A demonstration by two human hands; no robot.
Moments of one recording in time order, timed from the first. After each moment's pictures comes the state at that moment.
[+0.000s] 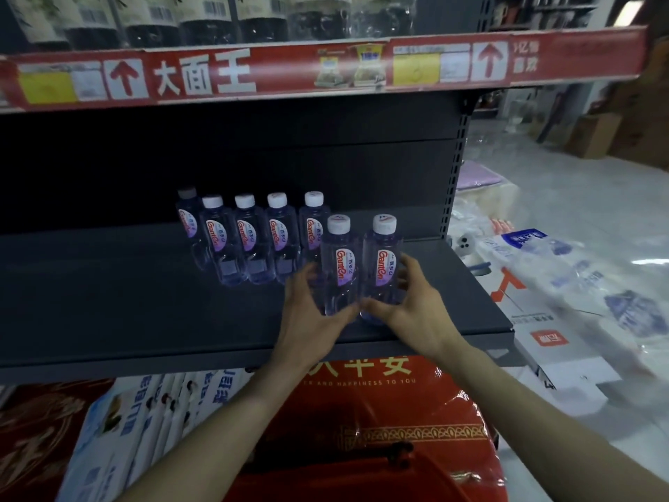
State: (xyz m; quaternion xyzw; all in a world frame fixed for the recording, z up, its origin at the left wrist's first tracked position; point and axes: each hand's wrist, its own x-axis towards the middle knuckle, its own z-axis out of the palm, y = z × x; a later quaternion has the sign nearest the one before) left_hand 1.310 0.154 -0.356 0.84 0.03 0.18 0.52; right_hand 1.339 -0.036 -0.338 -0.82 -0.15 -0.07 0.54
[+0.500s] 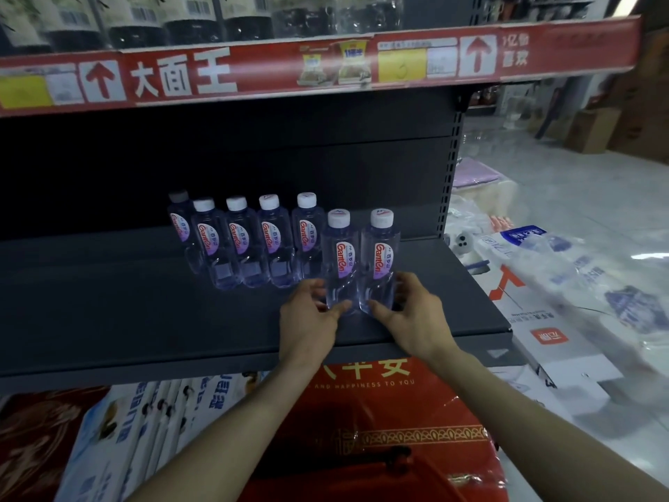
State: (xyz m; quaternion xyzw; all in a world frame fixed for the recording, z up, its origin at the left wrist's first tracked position) left_hand 1.331 0.142 -0.367 0.85 0.11 0.20 0.47; right_hand 1.359 -0.041 -0.368 -0.88 -0.07 -0.10 0.46
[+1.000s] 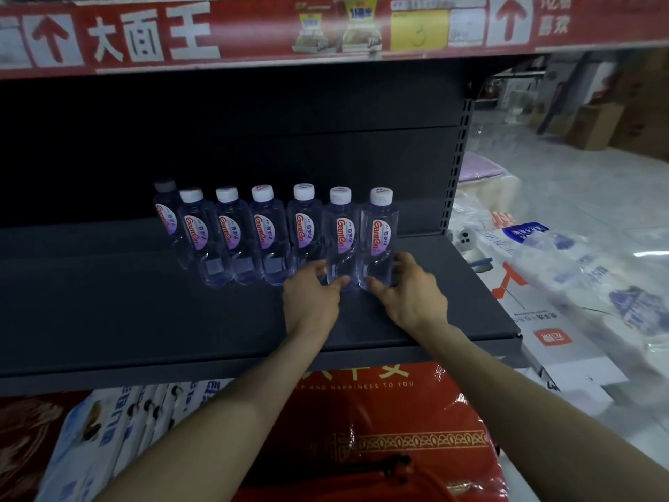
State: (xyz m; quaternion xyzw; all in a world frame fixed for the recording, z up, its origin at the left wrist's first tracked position) left_hand 1.382 0.134 -0.366 0.84 0.16 0.22 0.48; right_hand 1.401 -0.028 -0.355 -0.92 -0.02 -0.09 0.38
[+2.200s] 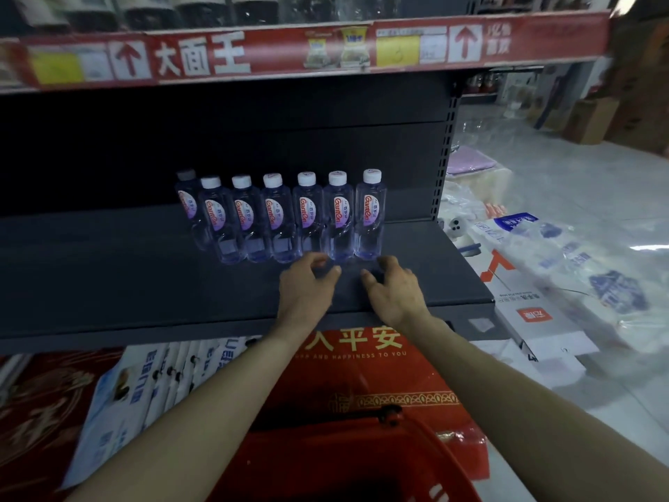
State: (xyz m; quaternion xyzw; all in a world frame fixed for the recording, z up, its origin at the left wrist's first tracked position) left_hand 1.310 0.141 -0.345 0.84 0.10 0.17 0.50; right_hand 1.342 -0.018 -0.361 -0.91 -0.03 -0.04 0.40
